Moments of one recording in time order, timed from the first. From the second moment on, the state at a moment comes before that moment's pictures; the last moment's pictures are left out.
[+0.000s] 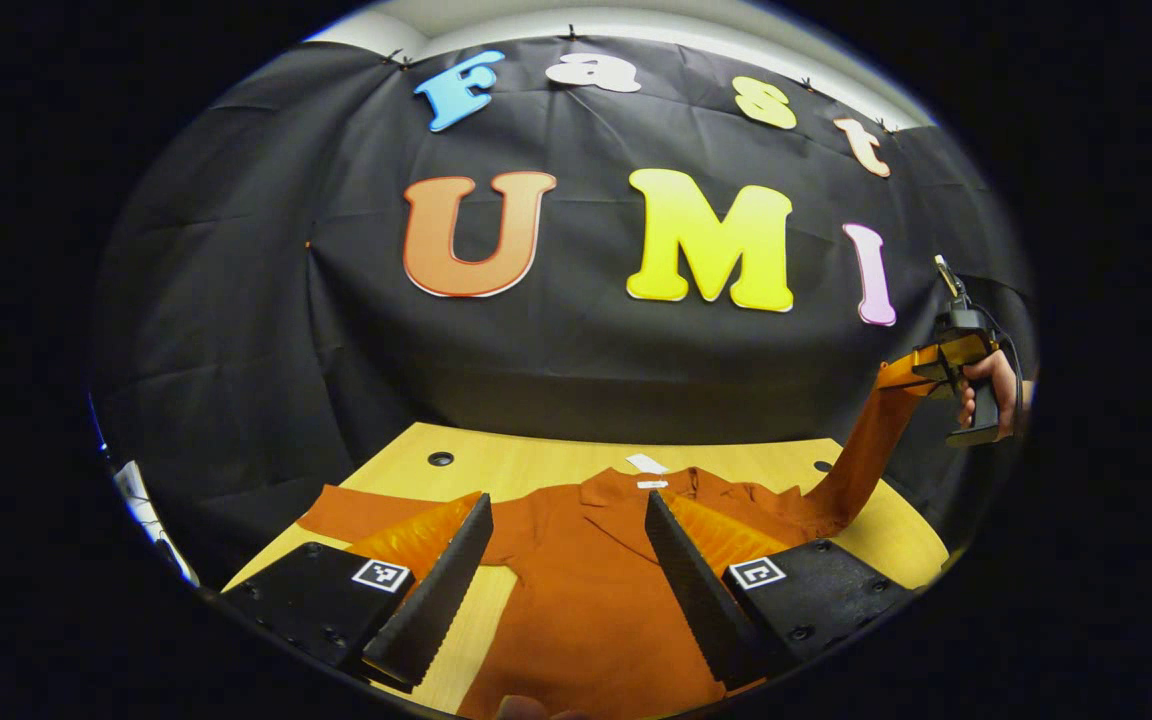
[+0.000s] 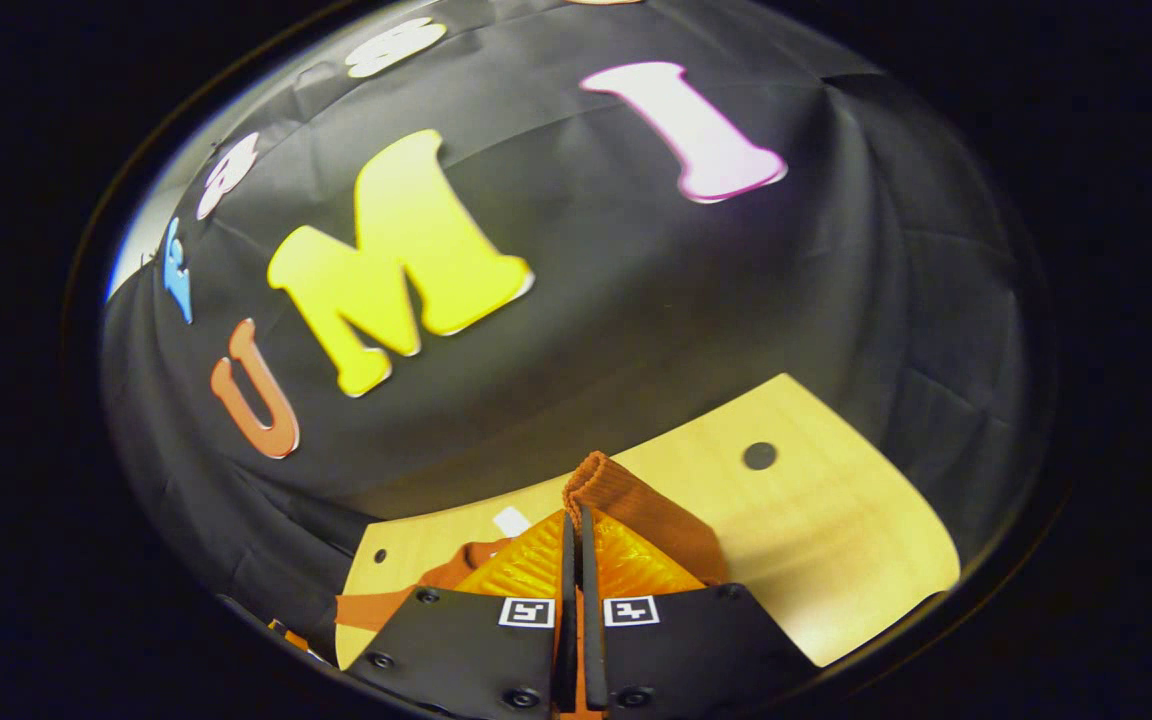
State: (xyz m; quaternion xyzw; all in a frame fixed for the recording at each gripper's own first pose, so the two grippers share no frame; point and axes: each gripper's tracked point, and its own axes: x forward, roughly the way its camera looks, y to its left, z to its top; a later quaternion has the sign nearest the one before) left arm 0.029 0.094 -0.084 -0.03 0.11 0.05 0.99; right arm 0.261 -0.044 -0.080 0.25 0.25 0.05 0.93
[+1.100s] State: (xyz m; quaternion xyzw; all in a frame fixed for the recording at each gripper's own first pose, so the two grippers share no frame) left arm -0.053 0.229 -0.108 -0.07 0.13 0.20 0.97; right arm 0.272 0.328 -0.313 0.18 0.45 0.15 0.86
